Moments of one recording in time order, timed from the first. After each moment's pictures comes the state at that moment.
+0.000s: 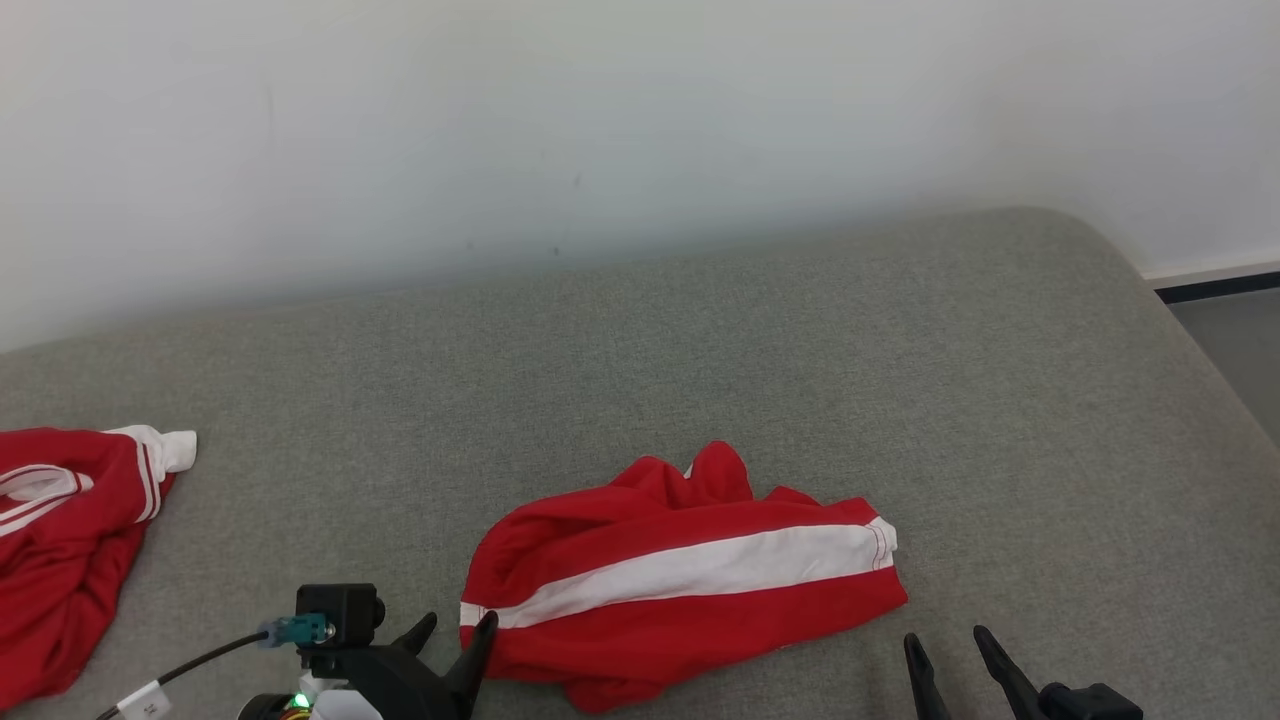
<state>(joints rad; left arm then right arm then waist) -0.28 0.24 -0.43 0.55 -0.72 -0.13 0.12 0.07 -0.09 0.12 0.29 0.21 0.13 -0.18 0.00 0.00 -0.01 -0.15</state>
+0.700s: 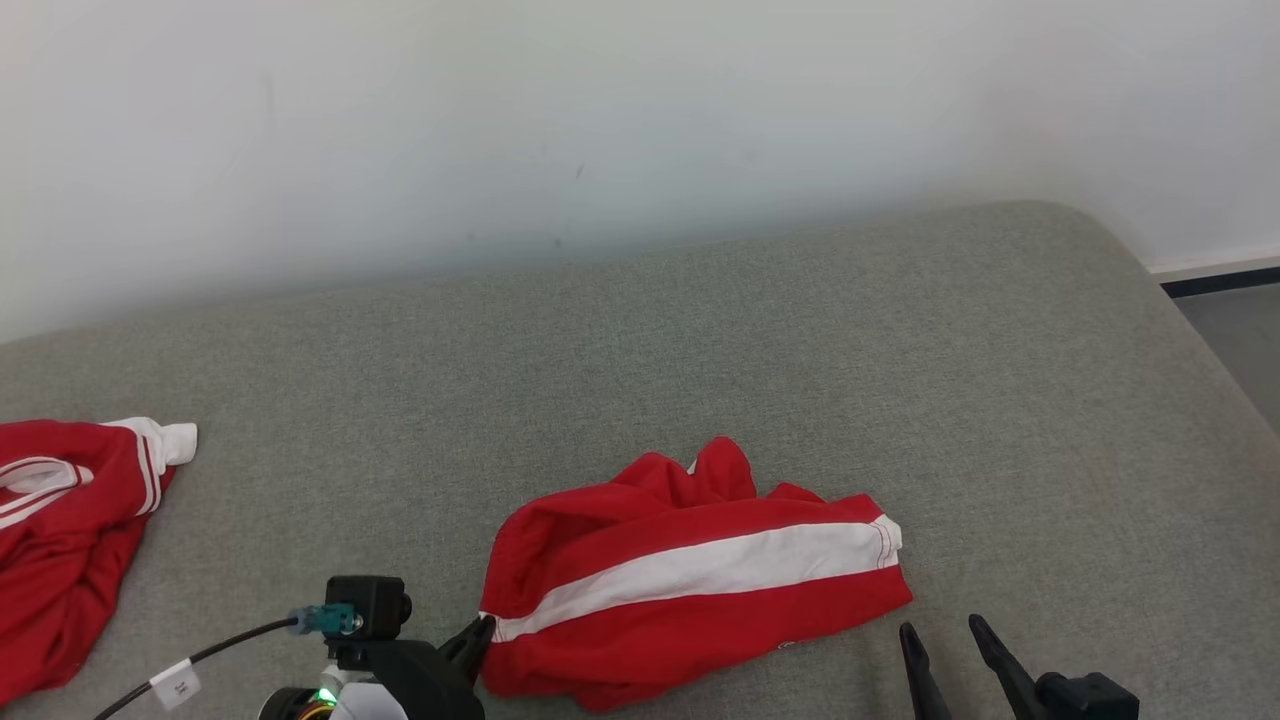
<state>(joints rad) -0.33 0.24 -0.48 0.58 -0.75 -0.13 0.17 0.05 -0.09 0.12 0.30 0.22 0.13 -0.19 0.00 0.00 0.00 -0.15</state>
